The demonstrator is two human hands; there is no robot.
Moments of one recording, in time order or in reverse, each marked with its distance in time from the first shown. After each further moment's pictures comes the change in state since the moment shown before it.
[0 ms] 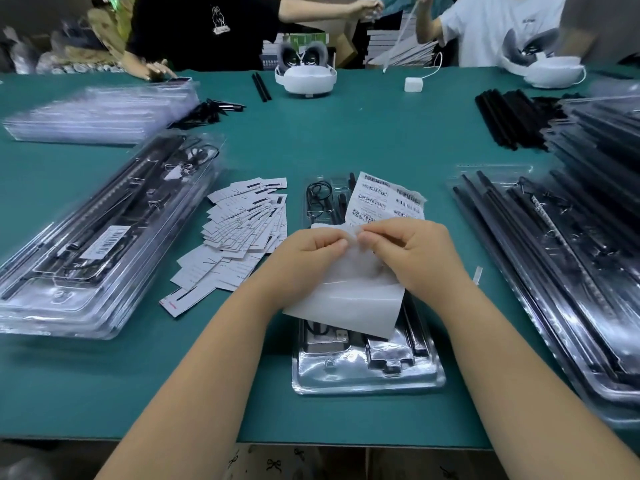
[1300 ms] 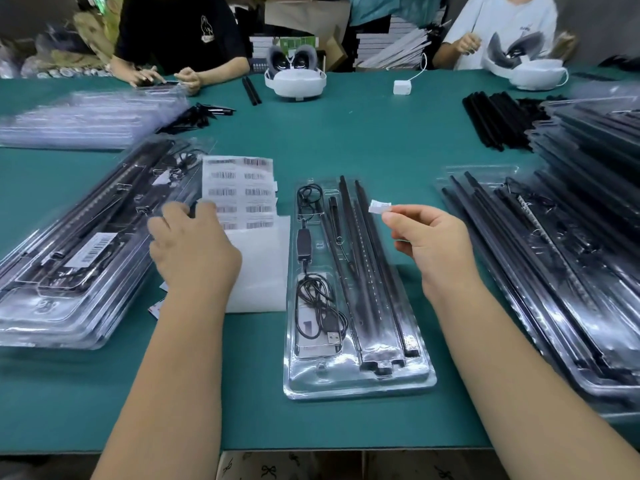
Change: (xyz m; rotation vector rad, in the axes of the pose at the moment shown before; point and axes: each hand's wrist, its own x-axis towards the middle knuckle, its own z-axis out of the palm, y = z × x) left_hand -0.001 -0.021 -0.057 0.958 0.719 -0.364; right_hand 0.007 0.007 -0.010 0.547 0.317 0.411
